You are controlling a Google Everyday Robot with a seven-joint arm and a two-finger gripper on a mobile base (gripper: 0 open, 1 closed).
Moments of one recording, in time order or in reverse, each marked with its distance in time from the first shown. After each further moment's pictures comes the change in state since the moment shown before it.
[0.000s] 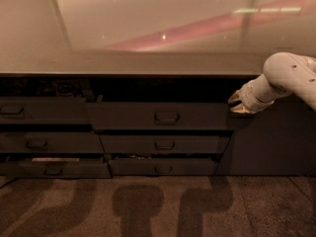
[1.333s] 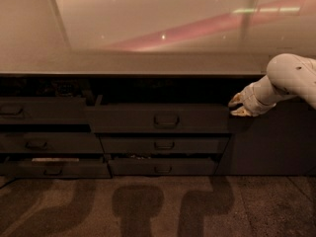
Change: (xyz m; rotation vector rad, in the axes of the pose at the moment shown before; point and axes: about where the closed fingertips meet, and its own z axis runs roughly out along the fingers) arm -0.007 0.013 -0.006 -0.015 -0.033 -0.005
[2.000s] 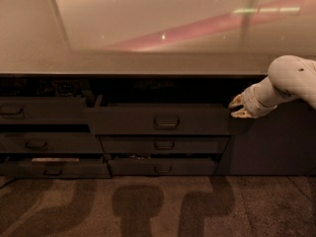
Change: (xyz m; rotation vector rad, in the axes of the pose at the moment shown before) arm -0.002 0.007 -0.003 -0.001 -0.003 -0.005
